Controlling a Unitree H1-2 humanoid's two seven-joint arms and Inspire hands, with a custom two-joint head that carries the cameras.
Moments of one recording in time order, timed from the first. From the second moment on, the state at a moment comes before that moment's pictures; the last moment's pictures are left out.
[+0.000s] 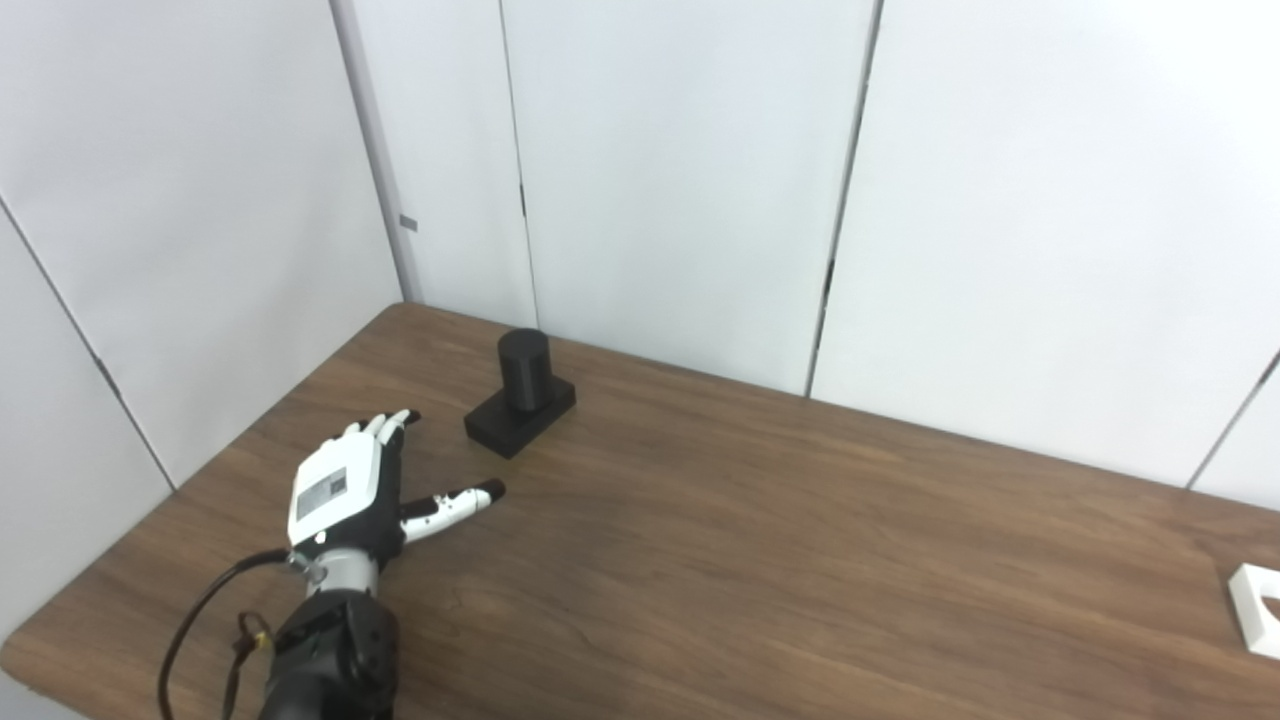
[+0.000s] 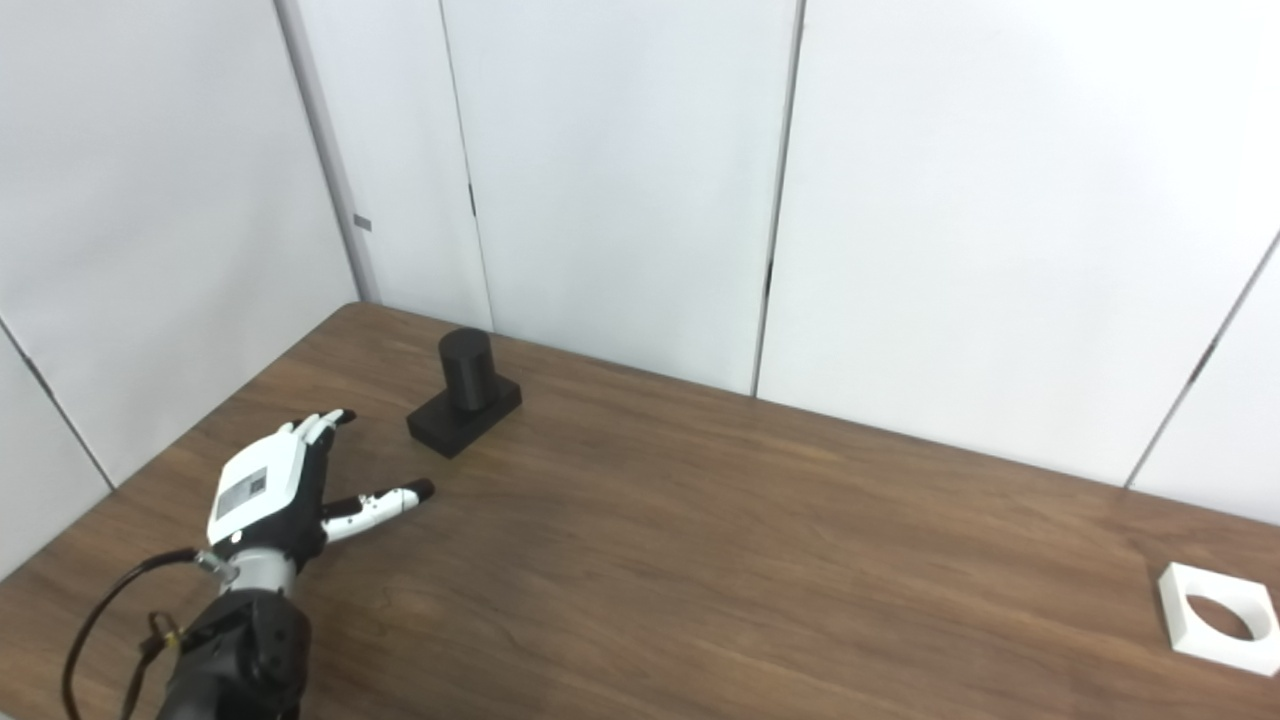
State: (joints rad) left arm -0.03 0.29 0.23 -0.20 0.96 0.46 -0.06; right arm 0.34 -0.14 -0.10 -0.38 0.05 0.07 0.02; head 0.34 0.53
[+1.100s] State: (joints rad) left arm -0.34 0.31 0.12 0.23 0.85 0.47 0.10; right arm 0.35 -0.14 -0.06 -0.35 0.01 -0.01 0.02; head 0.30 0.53
